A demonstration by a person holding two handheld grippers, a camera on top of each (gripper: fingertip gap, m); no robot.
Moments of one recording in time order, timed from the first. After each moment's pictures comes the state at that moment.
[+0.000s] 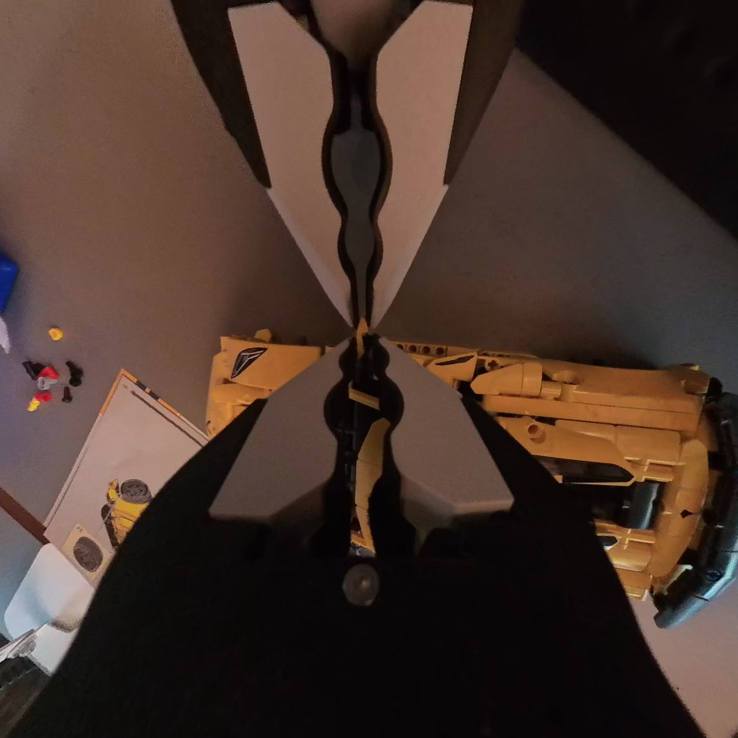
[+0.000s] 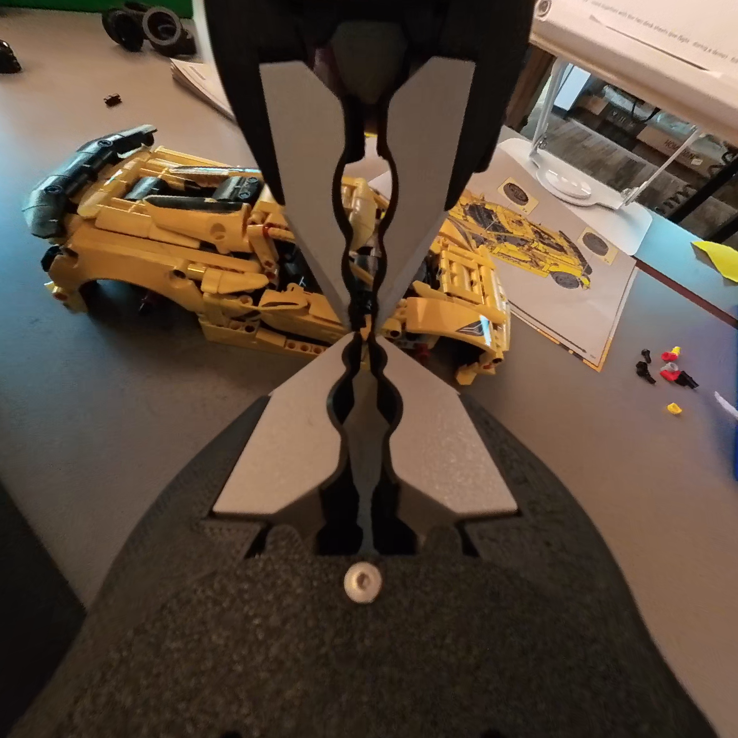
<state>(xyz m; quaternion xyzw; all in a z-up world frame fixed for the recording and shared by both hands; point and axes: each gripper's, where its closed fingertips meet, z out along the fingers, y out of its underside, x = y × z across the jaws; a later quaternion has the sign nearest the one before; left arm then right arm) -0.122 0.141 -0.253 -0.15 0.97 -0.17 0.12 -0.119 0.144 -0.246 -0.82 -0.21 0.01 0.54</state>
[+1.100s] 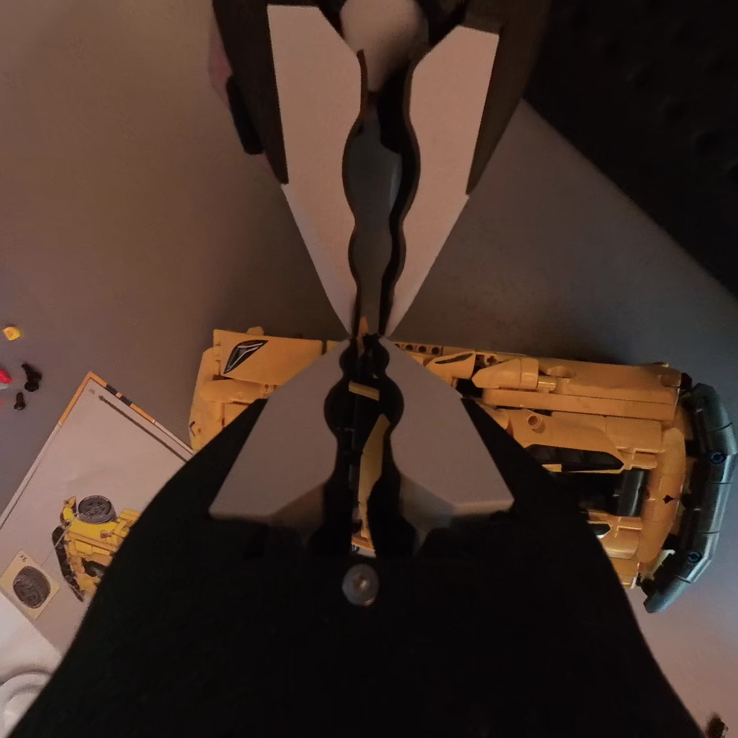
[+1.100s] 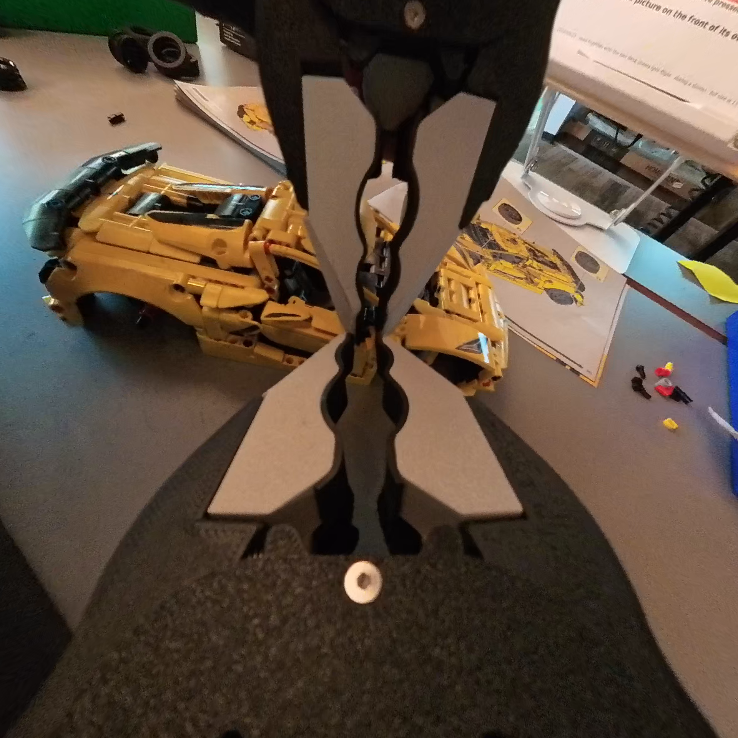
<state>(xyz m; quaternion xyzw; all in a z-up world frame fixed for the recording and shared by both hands) -0.123 0.142 -0.252 -0.16 0.96 -0.21 0.08 -0.123 0.150 -0.242 -0.80 -0.21 0.00 0.56</state>
